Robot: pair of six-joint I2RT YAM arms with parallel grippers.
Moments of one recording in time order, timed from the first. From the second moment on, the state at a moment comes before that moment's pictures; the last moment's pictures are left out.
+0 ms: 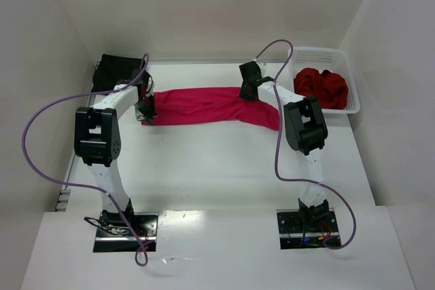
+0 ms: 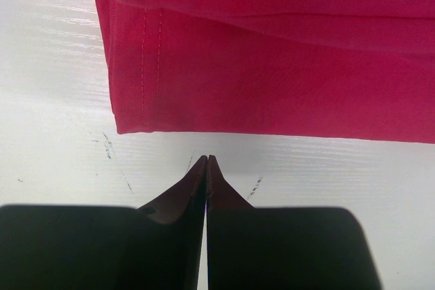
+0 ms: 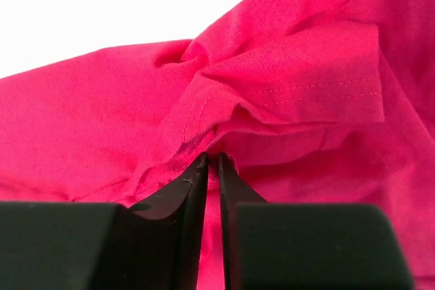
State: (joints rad) left arm -0.04 1.96 1.45 -0.75 0.01 -0.21; right arm 0.37 2.19 1.67 -0.35 0.26 0.57
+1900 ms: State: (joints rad) left arm 0.04 1.96 1.45 -0.70 0.04 -0.24; right arm 0.26 1.79 1.34 -0.54 0.25 0.57
